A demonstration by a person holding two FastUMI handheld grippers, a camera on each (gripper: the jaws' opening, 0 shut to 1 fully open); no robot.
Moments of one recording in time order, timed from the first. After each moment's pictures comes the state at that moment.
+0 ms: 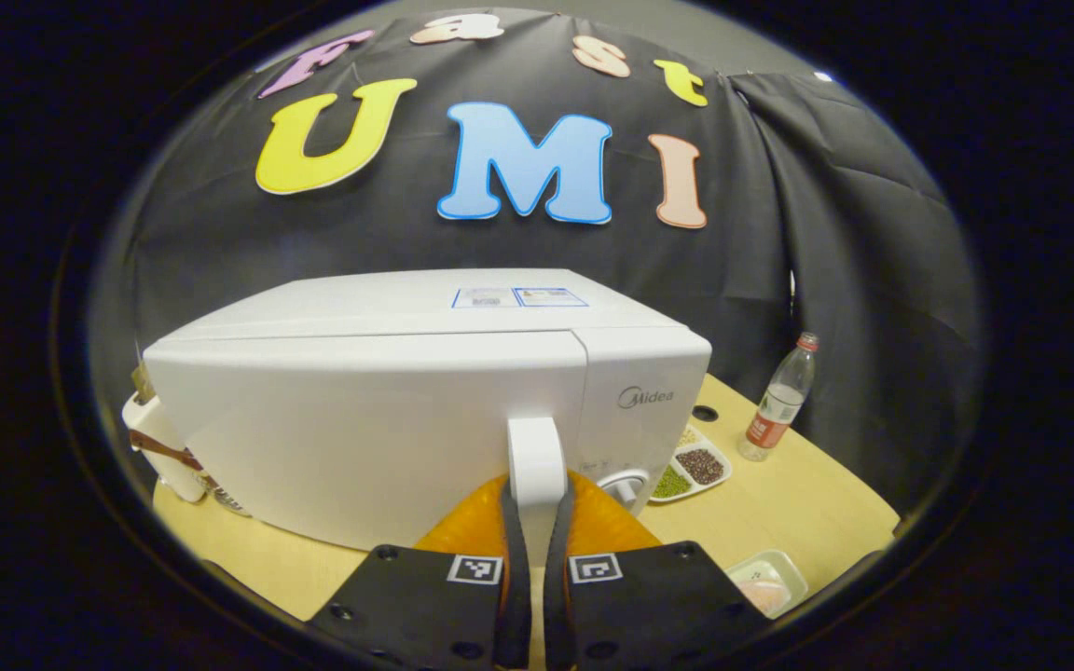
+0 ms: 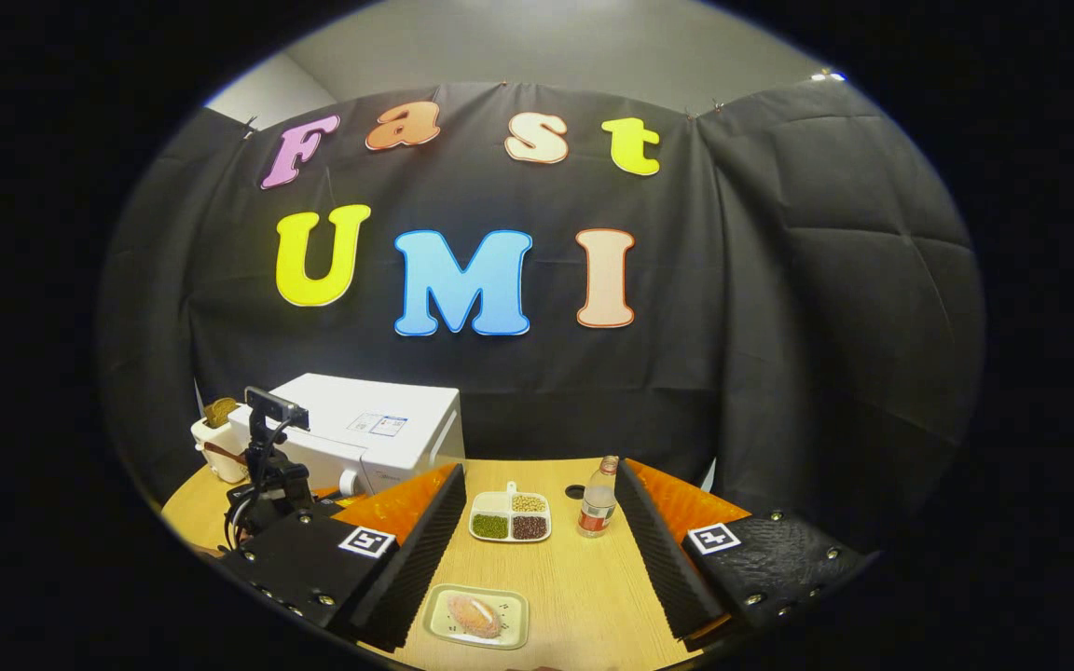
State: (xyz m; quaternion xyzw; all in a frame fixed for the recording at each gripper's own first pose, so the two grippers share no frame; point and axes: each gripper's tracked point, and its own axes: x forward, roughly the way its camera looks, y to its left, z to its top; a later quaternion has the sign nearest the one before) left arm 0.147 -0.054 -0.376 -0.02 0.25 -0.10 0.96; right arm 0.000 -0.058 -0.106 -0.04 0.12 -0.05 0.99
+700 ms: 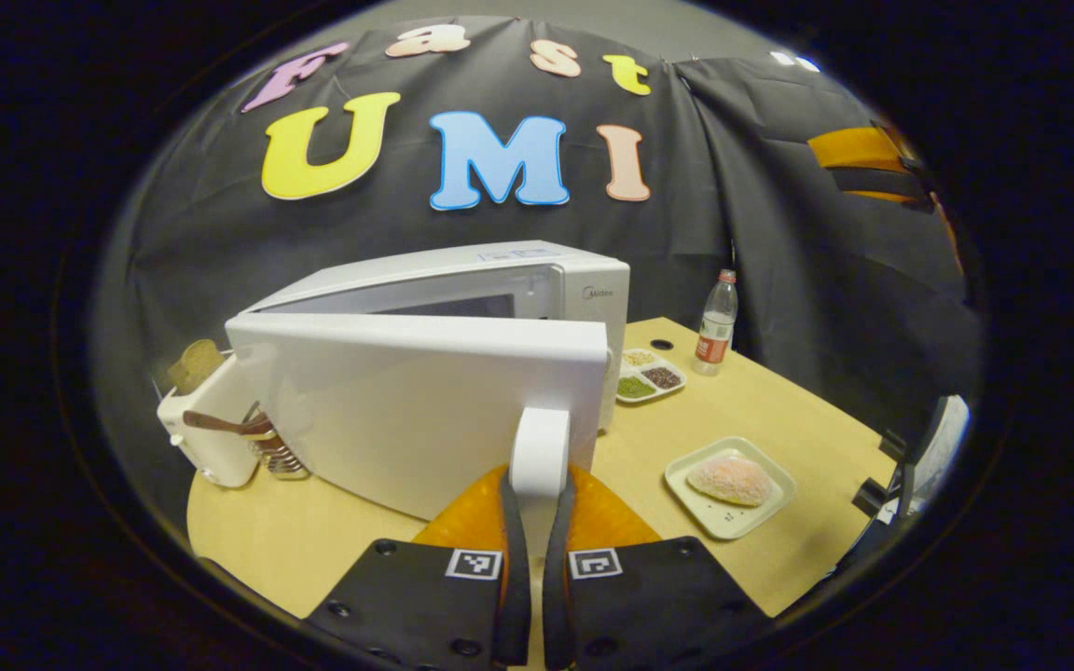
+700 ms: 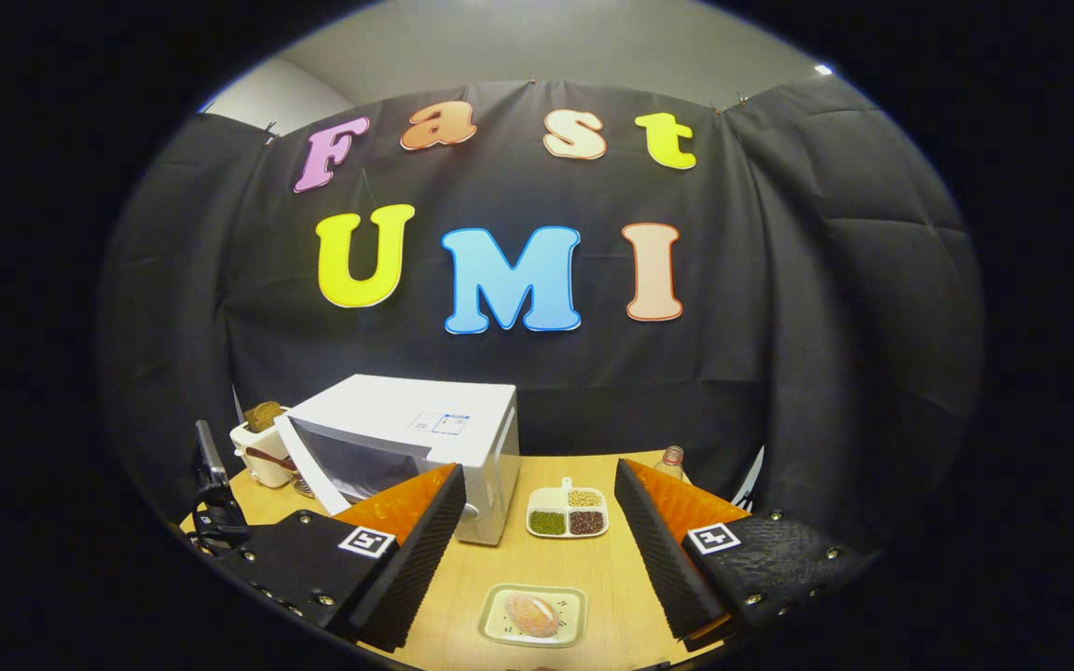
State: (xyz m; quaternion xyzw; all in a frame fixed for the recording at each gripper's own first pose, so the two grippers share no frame) left arm -0.019 0.019 -0.356 0.04 0.28 -0.15 0.95; right arm -0.003 0.018 -0.116 -0.02 0.13 0.01 0.99
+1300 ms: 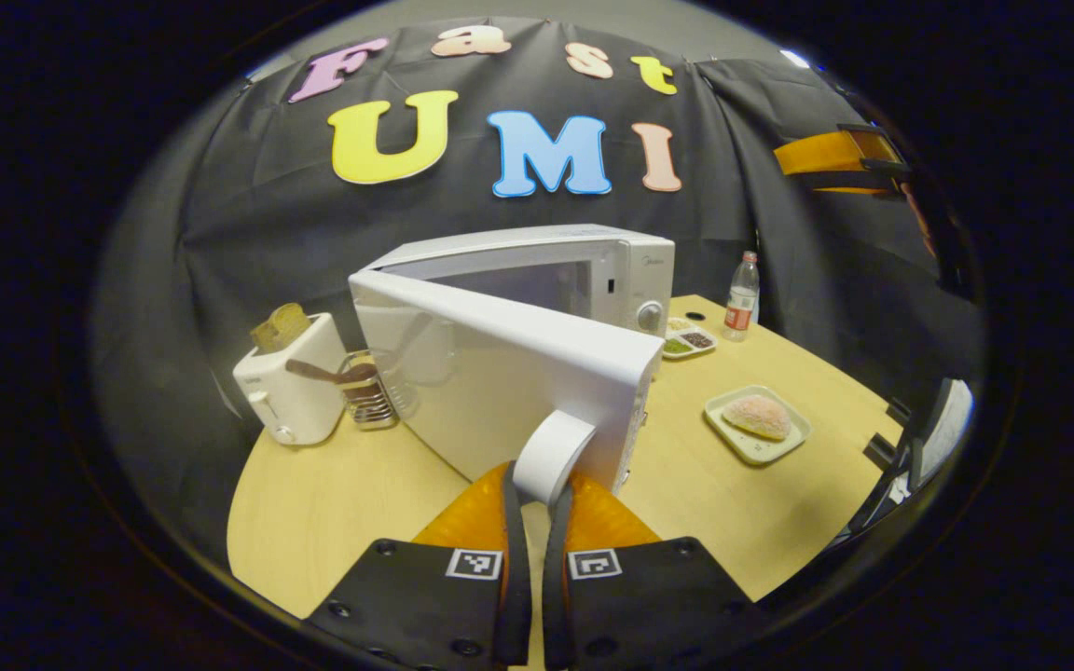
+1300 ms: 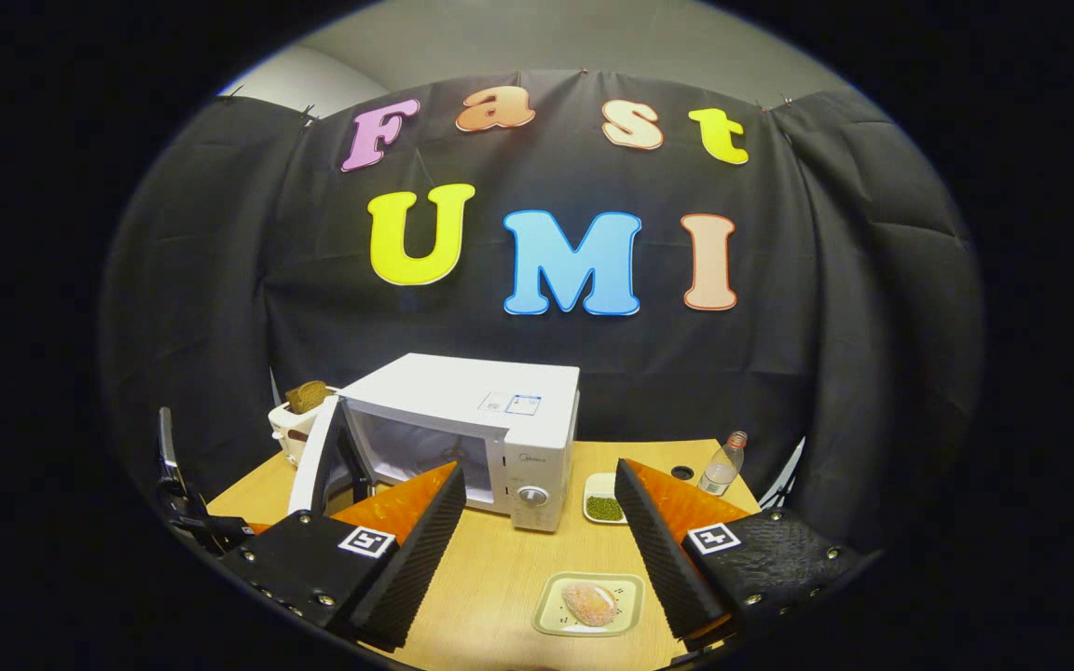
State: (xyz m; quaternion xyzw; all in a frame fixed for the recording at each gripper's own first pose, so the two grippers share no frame) left arm -0.109 0.131 -0.343 0.05 0.31 -0.11 0.94; right arm -0.012 0.099 -0.136 -0.04 0.15 0.06 0.99
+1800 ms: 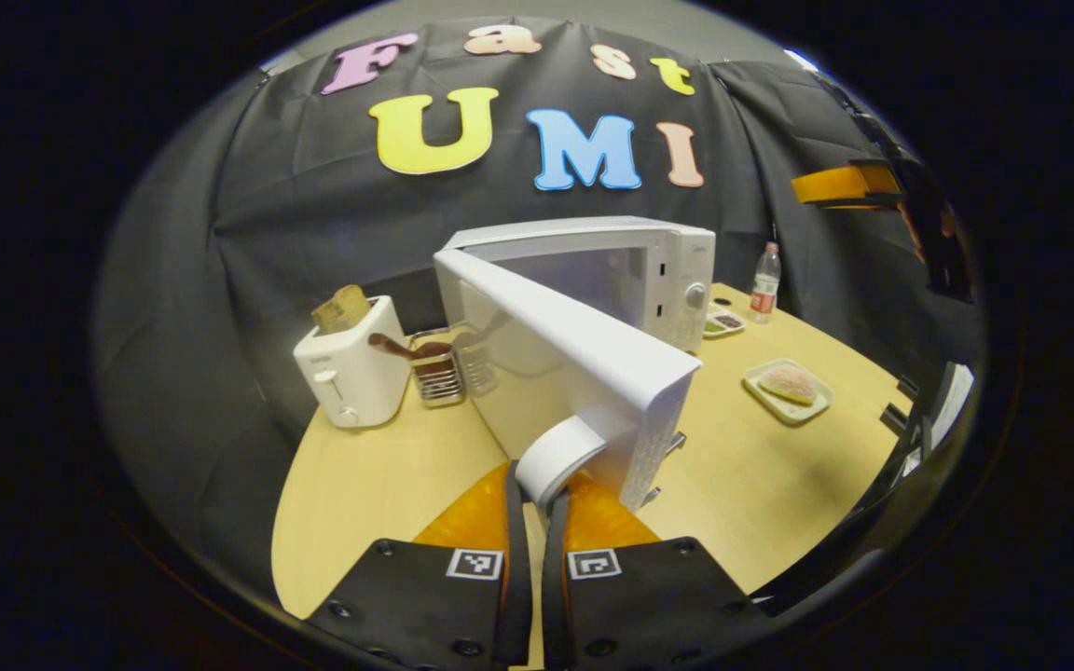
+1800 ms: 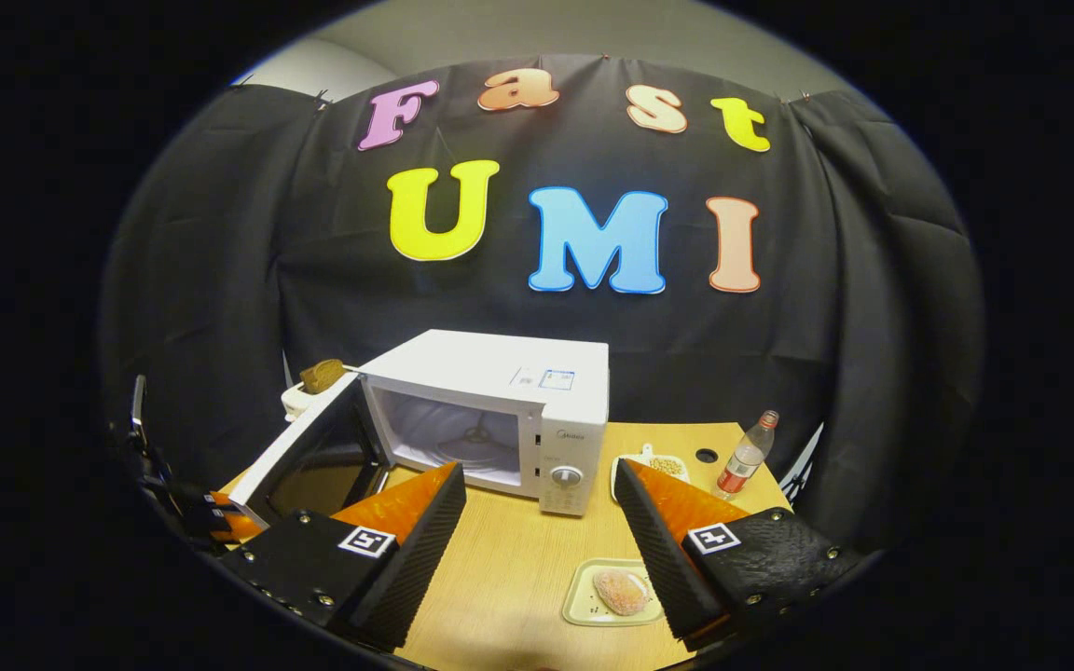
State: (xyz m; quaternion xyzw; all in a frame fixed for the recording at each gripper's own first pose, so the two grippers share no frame) left arm -0.140 0.241 -0.340 0.06 0.31 -0.09 0.94; right arm -0.015 0.134 -0.173 -0.04 0.18 0.08 0.98
